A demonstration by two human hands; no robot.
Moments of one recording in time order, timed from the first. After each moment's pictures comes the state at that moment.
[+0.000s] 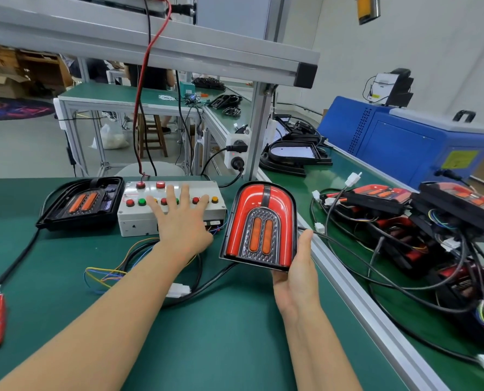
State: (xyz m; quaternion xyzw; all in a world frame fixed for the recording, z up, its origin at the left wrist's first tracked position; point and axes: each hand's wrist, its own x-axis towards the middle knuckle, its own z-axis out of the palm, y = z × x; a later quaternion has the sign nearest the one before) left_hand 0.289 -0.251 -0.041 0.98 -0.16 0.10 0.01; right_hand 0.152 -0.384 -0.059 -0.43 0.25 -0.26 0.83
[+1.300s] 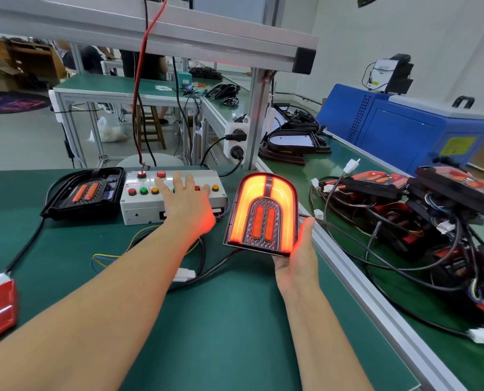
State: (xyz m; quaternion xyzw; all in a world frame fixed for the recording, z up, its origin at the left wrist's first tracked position) left_hand 0.293 -0.258 -0.029 0.98 -0.17 0.08 -0.05; right_hand 0.147 -0.382 -0.056 -0.42 0.27 -0.26 0.83
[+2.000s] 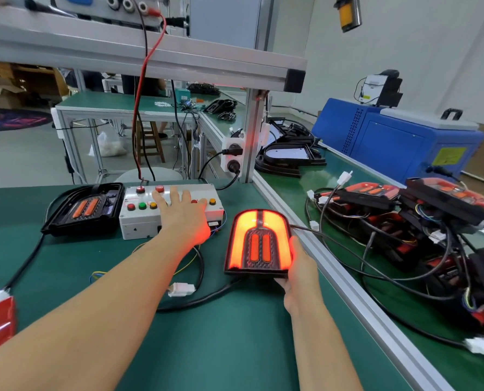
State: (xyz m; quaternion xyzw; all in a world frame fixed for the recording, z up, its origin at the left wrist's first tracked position) left_hand 0.293 -0.255 -0.021 0.98 -0.18 0.06 -0.05; right_hand 0.137 -0.387 -0.046 -0.53 0.35 -0.20 0.75
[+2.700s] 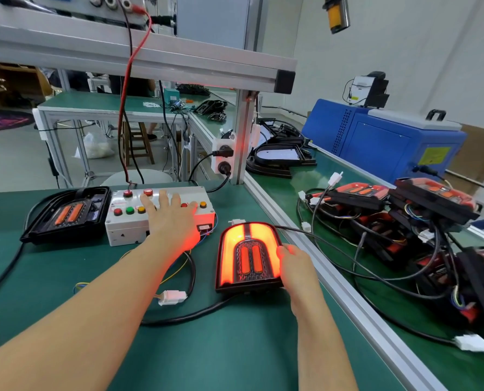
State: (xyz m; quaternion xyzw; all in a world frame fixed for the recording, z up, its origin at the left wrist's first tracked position) left_hand 0.297 -0.253 -0.025 0.98 -0.18 0.08 -0.06; right_hand 0.129 -0.392 -0.033 -0.73 0.36 -0.15 0.56
